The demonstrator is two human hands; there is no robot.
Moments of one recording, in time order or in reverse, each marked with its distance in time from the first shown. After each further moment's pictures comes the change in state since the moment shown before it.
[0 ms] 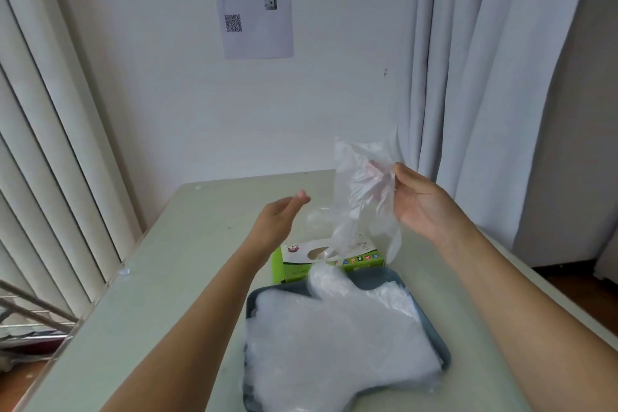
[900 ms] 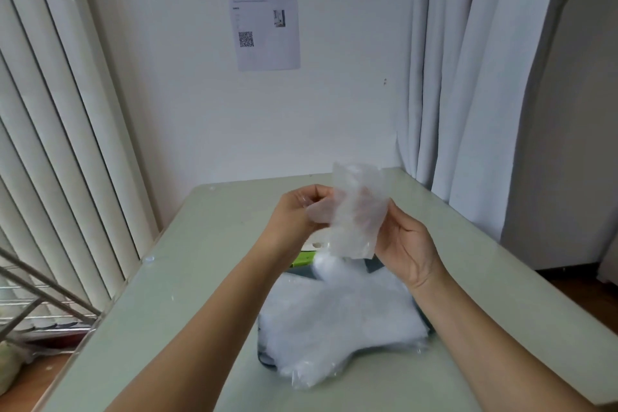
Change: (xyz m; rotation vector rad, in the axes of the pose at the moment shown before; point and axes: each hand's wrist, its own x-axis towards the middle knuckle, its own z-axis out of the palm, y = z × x) left_hand -0.090 0.072 0.021 -0.407 -0.084 0.168; right_hand -0.072 0.053 0.032 0.309 -0.034 0.024
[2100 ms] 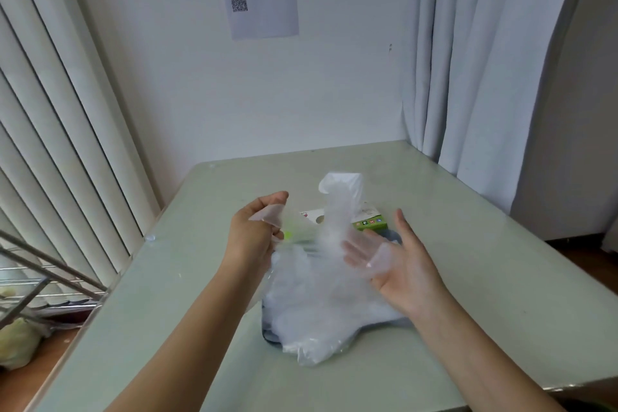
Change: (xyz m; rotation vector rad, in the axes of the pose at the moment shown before) left_hand -0.031 -0.032 -0.039 -0.085 0.499 -0.221; right_hand -0.046 0.042 0.003 -0.042 0.378 0.197
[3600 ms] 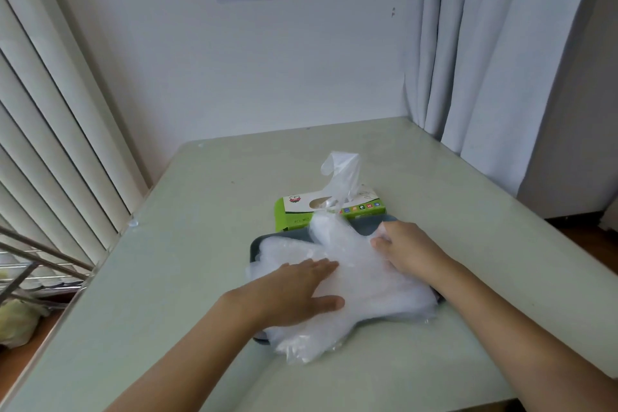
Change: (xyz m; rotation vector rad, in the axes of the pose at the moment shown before) left_hand -0.016 -0.055 0.007 1.555 -0.932 0.093; right_hand 0.051 -0.025 -0.048 -1.888 0.226 -0.110
